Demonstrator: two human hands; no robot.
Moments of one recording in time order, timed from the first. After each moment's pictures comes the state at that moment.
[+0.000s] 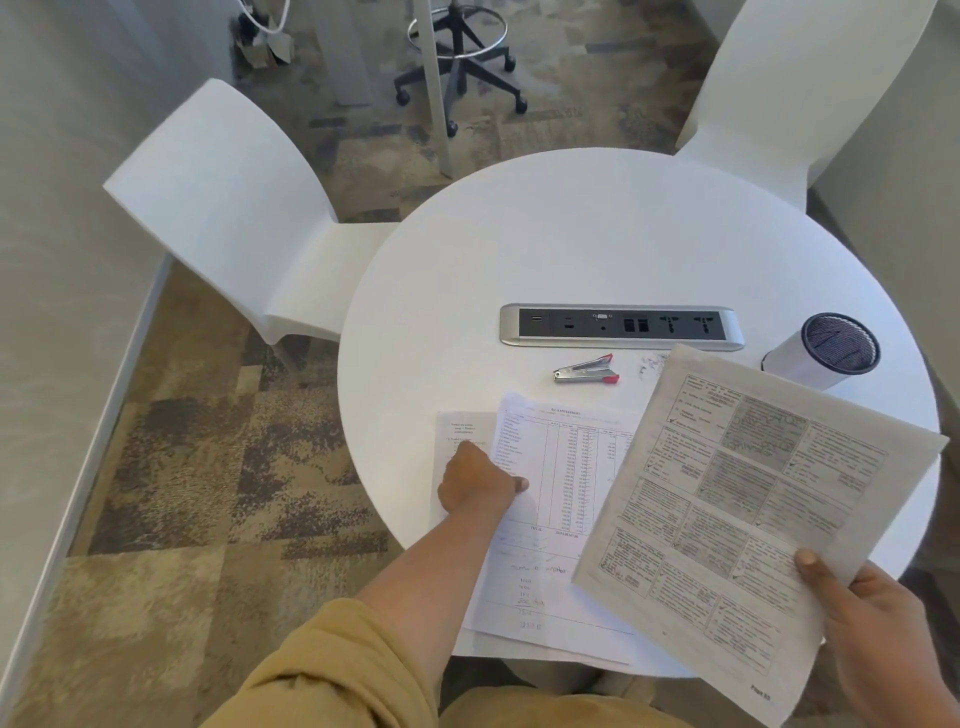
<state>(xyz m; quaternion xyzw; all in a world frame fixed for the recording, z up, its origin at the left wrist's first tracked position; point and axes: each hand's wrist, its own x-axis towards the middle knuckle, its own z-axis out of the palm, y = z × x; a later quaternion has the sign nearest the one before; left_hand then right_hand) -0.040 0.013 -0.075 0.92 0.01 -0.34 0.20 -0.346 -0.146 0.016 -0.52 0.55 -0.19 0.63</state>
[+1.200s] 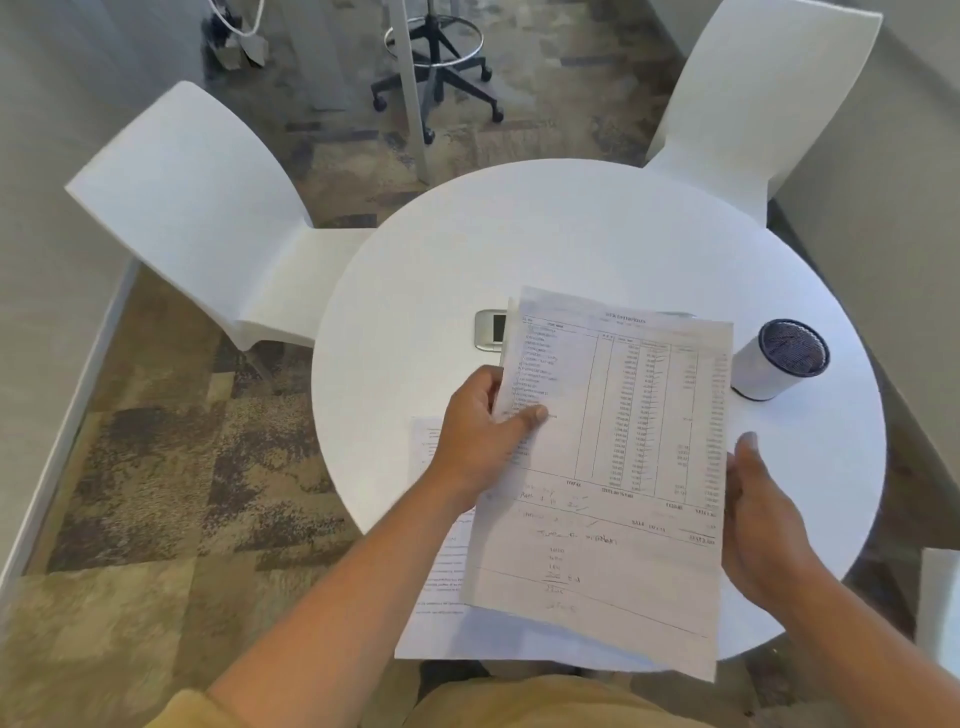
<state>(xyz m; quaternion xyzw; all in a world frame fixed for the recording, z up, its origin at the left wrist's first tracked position) -0.047 0.000 0.048 0.70 -0.14 -0.34 0.61 -0.253 -0.150 0.061 -0.50 0.46 -0.12 0.72</state>
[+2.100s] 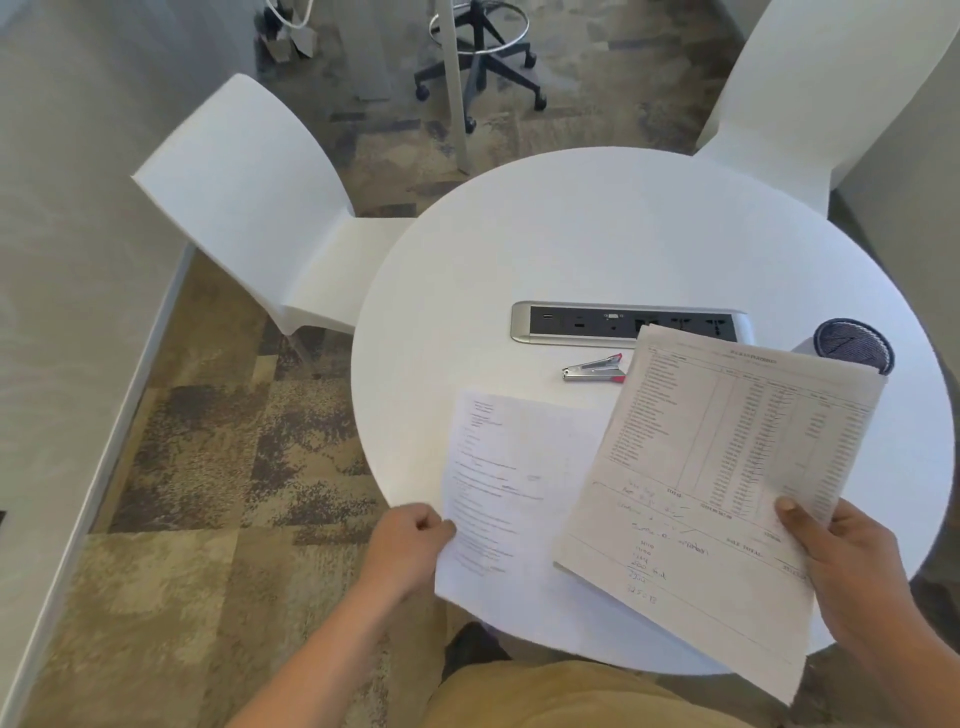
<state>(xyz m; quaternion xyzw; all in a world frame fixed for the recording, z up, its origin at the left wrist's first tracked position) -0.064 0.136 -0.016 0.87 -0.03 -0.38 0.33 -0.293 -0.166 0.043 -0.55 0.57 -0.14 0.59</state>
